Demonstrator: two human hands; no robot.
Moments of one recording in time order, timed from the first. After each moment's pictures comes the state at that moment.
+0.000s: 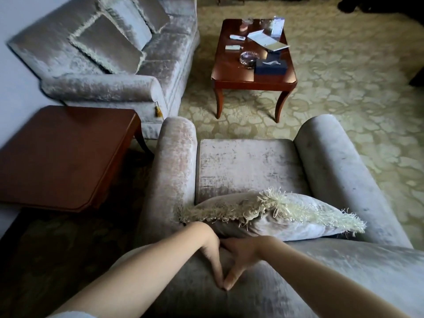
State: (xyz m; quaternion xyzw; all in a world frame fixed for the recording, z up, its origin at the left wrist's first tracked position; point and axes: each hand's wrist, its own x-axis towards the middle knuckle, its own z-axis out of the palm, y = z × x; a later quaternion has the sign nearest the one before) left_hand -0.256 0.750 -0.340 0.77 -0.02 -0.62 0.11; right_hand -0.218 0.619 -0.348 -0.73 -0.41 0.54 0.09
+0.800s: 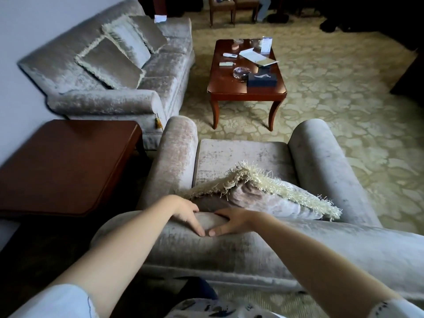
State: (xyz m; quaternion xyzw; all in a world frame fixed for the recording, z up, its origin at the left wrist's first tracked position) left_hand -0.275 0.824 -0.291 0.86 0.07 -0.49 0.12; right_hand -0.223 0.643 -0.324 -0.80 -0.35 0.46 0.15
